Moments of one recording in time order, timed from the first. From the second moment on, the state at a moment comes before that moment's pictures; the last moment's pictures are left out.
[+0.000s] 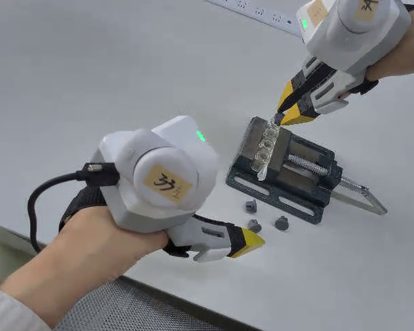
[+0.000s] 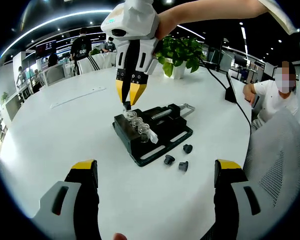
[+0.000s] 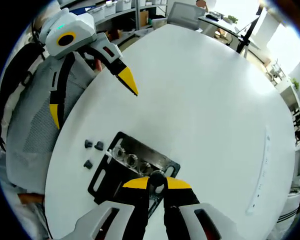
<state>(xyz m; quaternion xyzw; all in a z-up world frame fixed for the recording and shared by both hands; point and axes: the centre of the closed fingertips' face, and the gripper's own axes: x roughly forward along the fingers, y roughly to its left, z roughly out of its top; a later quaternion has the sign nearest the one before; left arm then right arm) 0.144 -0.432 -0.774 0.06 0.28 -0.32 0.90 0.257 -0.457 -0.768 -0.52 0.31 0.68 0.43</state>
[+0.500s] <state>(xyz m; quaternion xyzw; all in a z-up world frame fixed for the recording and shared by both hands) 0.142 -0.432 -0.778 0.06 0.28 -0.32 0.90 0.260 -0.453 -0.770 -0.52 0.30 0.68 0.42</state>
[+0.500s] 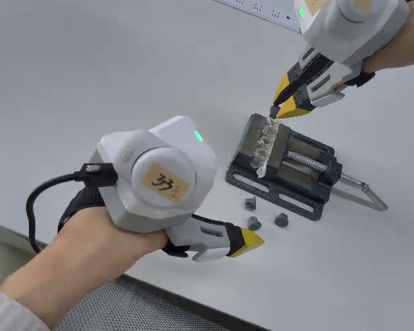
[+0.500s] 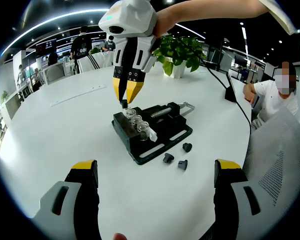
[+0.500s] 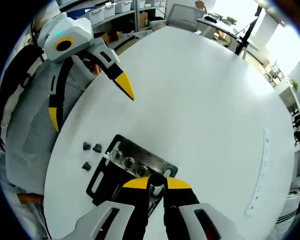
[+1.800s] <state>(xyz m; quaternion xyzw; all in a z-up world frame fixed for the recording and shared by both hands) 0.142 -0.432 -0.778 0.05 0.28 -0.31 0.91 0.263 -0.456 -0.771 -0.53 0.37 0.62 0.45</state>
